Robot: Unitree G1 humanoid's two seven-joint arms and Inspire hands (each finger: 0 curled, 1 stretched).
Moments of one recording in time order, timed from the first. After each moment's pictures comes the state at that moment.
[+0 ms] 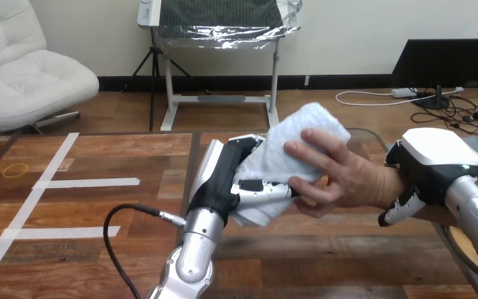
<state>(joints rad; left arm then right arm) -0.37 -0.05 -0.20 0.63 0.32 -0.28 0.13 -0.31 -0.71 0.26 0.16 -0.75 0.18 0.27</state>
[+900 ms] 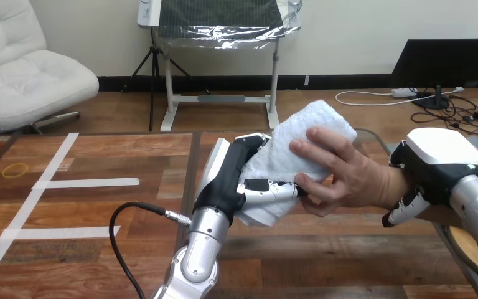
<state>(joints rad) -0.38 -0.06 -0.22 0.65 0.33 -0.30 0.14 -0.30 -0.72 0.25 0.14 -0.75 0.18 0.29</state>
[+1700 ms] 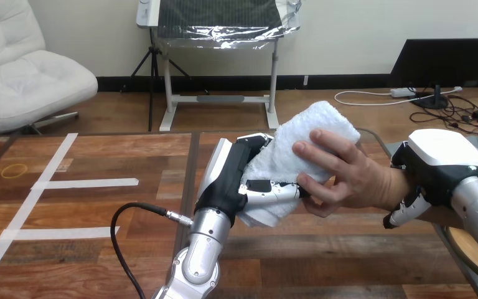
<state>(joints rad) -0.38 -0.06 -0.23 0.66 0.33 -0.33 0.15 -0.29 -0.72 0.24 0.15 -0.75 0.18 0.29</state>
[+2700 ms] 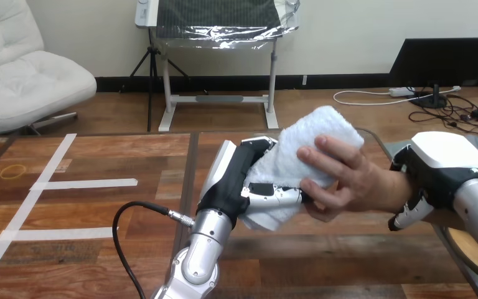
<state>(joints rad) -0.38 -0.05 -0.24 0.66 0.34 -0.31 0.10 -0.28 -0.72 0.23 0.15 -0.78 0.18 0.30</state>
